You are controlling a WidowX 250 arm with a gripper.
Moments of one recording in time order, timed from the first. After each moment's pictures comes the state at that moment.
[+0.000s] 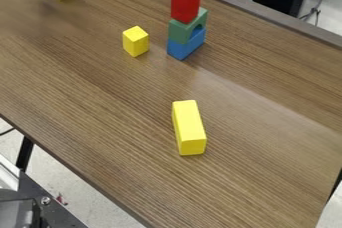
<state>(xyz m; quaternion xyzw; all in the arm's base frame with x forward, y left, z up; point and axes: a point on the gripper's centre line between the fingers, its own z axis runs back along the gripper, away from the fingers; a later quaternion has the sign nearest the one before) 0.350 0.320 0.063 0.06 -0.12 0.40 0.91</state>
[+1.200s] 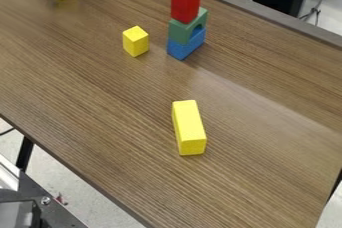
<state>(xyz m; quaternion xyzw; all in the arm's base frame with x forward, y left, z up) 0.376 0.326 0.051 0.04 -0.11 0.46 0.88</state>
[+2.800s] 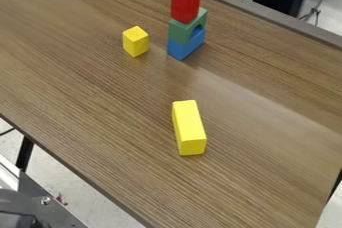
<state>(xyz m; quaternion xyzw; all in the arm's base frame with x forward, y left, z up) 0.324 0.151 0.212 0.00 -0.13 0.13 0.98</state>
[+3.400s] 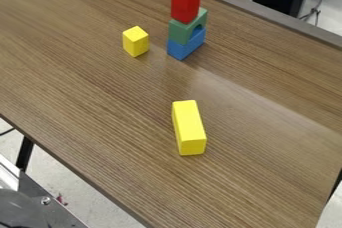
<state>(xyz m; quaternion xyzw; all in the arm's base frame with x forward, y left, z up) 0.313 0.062 0.212 -0.01 -0.12 0.02 0.99</state>
